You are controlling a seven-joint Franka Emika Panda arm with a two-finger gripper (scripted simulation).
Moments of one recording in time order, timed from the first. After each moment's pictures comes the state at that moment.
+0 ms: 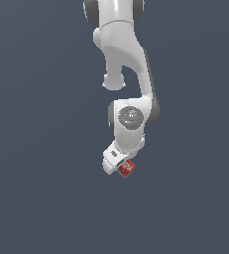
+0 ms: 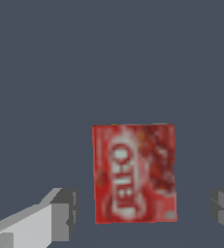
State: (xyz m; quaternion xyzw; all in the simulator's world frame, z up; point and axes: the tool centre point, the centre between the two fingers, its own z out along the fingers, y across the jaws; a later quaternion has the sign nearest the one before) arm 0.066 0.045 0.068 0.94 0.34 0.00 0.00
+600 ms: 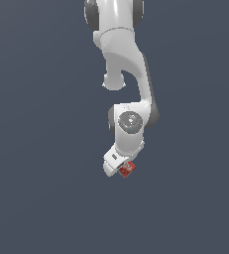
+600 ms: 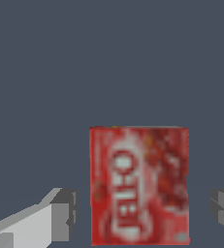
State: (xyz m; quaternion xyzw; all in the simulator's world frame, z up) arm 0.067 0.046 0.050 0.94 0.35 0.00 0.00
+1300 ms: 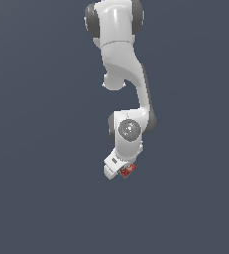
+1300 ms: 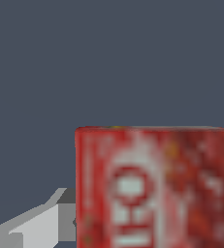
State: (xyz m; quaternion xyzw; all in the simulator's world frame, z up) arm 0.067 0.046 0.015 0.94 0.35 0.00 0.00
